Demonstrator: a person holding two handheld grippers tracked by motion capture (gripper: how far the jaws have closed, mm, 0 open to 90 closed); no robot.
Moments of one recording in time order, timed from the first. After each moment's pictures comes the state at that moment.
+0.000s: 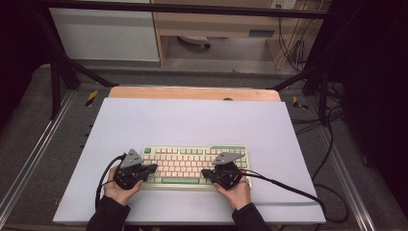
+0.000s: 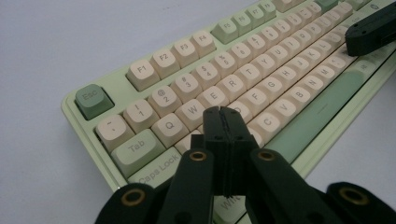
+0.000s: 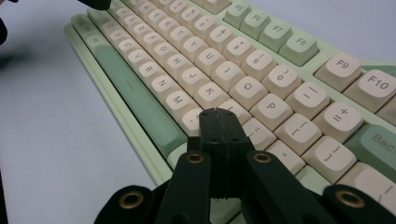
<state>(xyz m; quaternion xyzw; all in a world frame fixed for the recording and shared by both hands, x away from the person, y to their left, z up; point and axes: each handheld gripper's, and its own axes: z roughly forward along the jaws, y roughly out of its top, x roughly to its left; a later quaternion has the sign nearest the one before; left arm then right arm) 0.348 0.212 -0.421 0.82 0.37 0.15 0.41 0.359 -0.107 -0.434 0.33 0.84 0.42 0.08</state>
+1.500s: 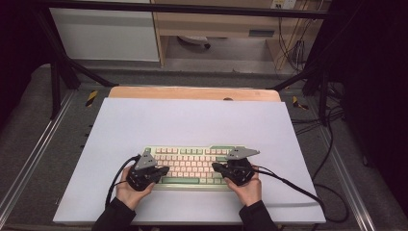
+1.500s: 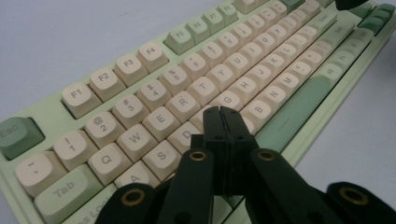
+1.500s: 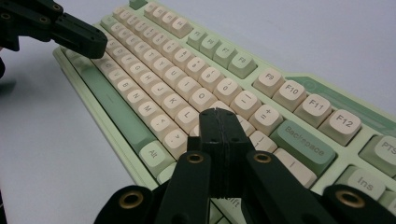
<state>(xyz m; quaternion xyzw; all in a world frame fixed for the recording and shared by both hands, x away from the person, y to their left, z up) 0.347 0.177 -0.424 0.84 0.34 0.14 0.40 0.360 -0.137 -0.413 0.34 0.82 0.44 0.11</state>
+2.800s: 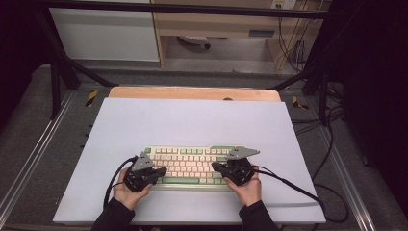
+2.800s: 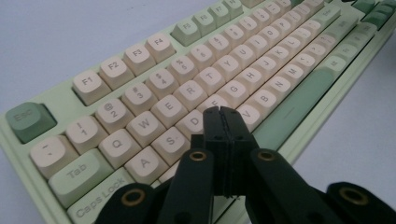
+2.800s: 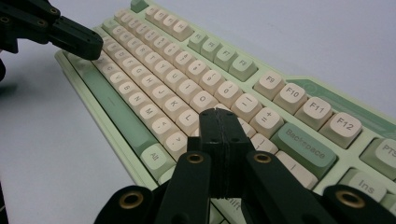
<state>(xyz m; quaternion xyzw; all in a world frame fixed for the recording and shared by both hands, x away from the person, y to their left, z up) 0.343 0.190 -0.423 0.83 0.34 0.14 0.41 0.360 -0.137 -0.412 0.34 0.82 0.44 0.11</state>
